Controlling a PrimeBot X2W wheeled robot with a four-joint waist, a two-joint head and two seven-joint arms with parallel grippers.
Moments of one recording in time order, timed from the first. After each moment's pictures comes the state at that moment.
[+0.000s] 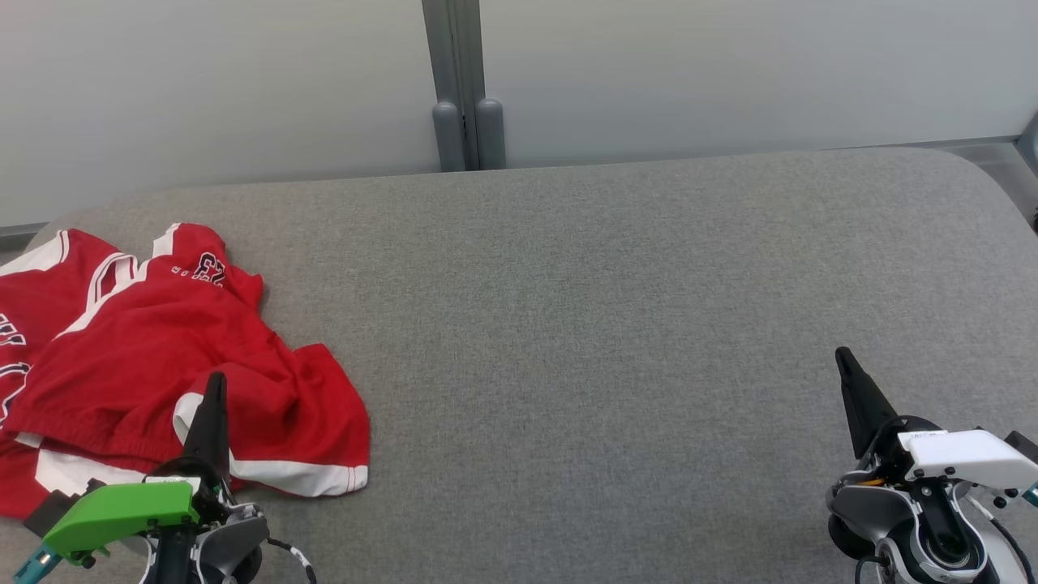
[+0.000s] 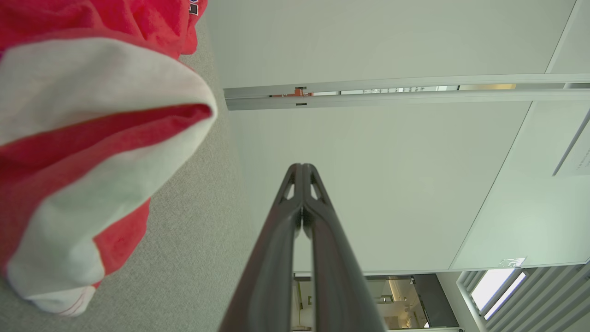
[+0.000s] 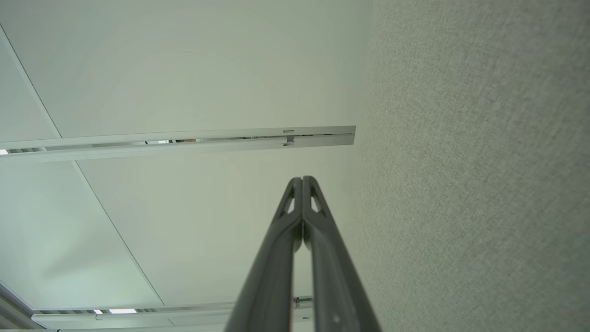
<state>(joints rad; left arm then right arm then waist) -0.10 0.05 0.11 0.25 -1.61 -0.13 0.11 -0.11 -0.05 -0.11 0.24 1.61 0.13 0.11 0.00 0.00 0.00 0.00</state>
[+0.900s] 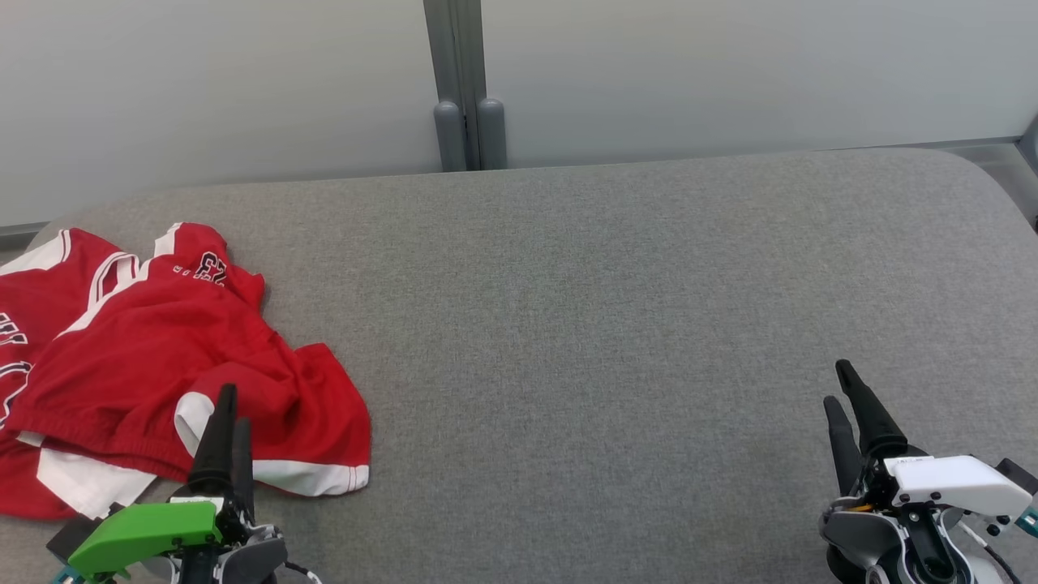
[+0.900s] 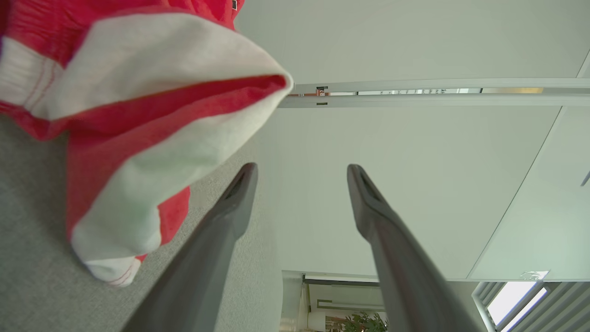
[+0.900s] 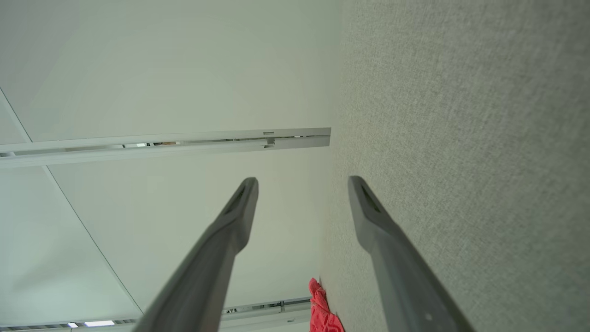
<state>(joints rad) -0.07 0.04 0.08 0.28 -1.61 -0.13 0.07 -0.07 -0.04 -0.09 0.26 1.58 0.13 0.08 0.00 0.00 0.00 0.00</state>
